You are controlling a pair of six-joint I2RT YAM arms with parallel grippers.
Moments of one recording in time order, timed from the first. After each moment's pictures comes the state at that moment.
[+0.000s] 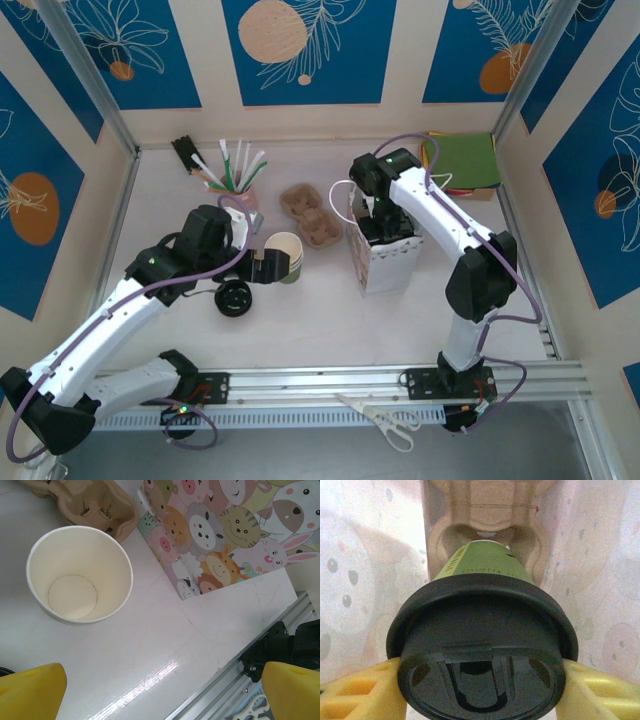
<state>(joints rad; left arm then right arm) -0.64 0.99 1.06 -0.81 0.29 -0.47 0.53 1.80 1.74 -1.61 0.03 0.32</state>
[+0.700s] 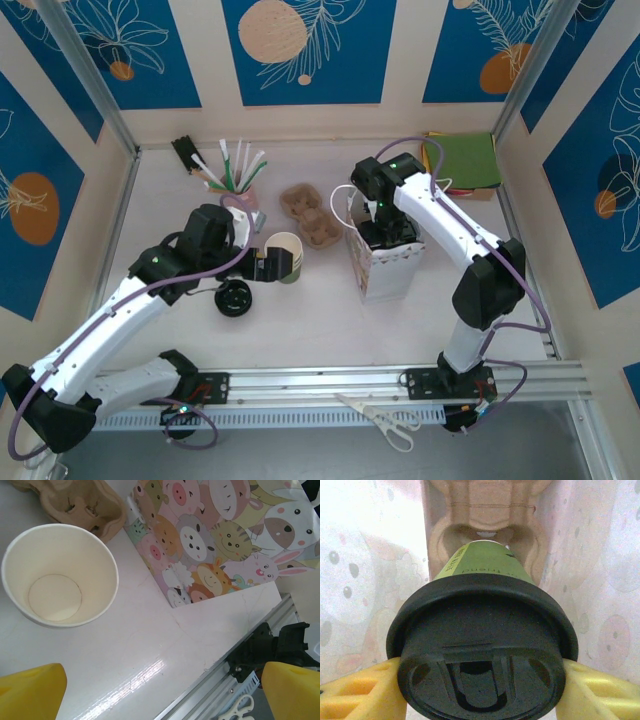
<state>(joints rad) -0.64 1.00 1.04 -0.76 0.34 -0.52 0.53 1.74 1.69 -1.61 0.02 0.33</state>
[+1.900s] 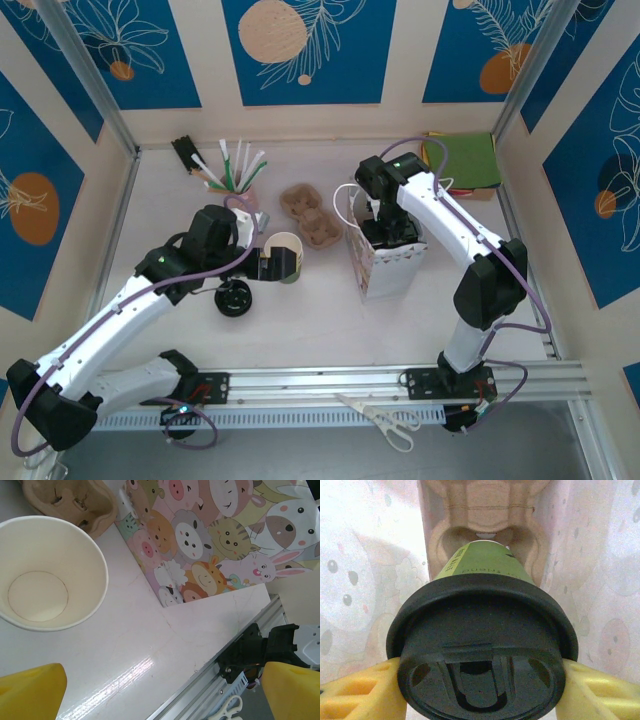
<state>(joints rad) -0.64 1.02 1.01 -0.70 0.37 -0.55 0.51 1.74 1.67 -1.59 0.00 0.33</state>
